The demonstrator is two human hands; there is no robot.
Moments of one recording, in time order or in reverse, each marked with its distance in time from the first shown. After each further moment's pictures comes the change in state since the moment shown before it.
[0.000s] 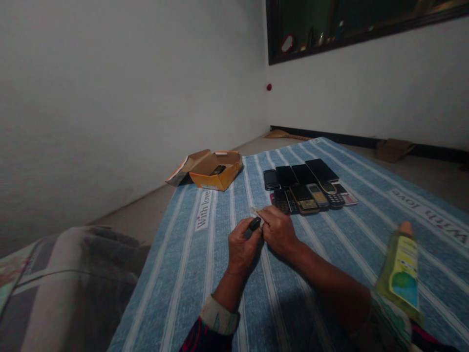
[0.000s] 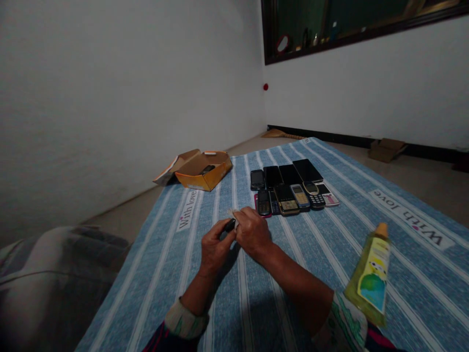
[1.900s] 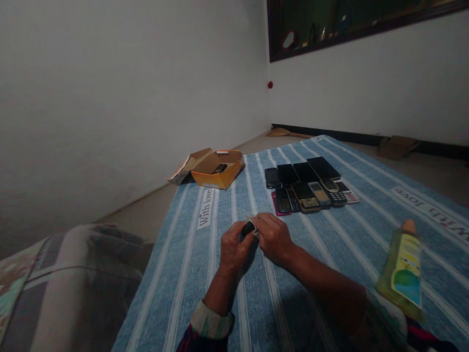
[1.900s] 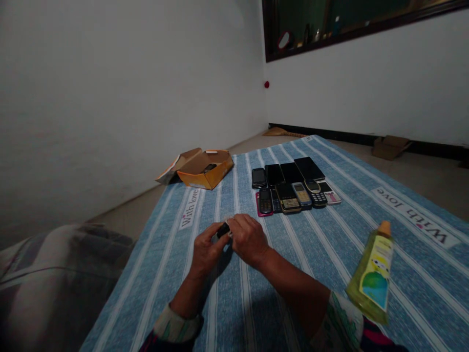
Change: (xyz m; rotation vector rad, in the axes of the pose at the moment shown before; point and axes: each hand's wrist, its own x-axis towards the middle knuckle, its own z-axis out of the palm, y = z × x) left_hand 0.000 0.011 -0.029 0.061 -0.099 -0.085; right_hand -0.015 -0.010 0.010 -0.087 -0.046 -0.171
